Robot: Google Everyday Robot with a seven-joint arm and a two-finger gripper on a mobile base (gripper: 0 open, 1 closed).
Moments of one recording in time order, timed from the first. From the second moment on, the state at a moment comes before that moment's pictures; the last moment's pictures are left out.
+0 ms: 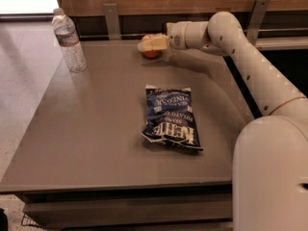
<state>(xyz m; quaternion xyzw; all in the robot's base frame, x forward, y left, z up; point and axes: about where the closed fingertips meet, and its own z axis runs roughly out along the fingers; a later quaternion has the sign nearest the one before) 0.844 -0.015 0.876 -0.37 0.70 0.29 0.54</state>
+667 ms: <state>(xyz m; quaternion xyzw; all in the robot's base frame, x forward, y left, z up) 0.838 0.008 0.852 -0.35 0.69 0.33 0.54</state>
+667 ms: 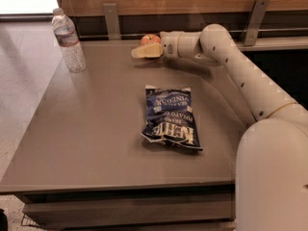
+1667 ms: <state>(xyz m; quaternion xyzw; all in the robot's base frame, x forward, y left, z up) 0.832 0.021 0.838 -0.34 0.69 0.34 0.54</state>
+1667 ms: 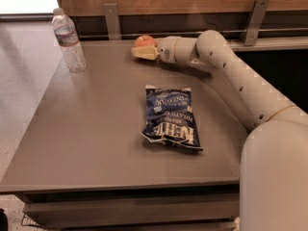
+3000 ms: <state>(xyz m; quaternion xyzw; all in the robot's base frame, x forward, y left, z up) 0.813 0.016 0.873 -0.36 0.69 0.31 0.55</state>
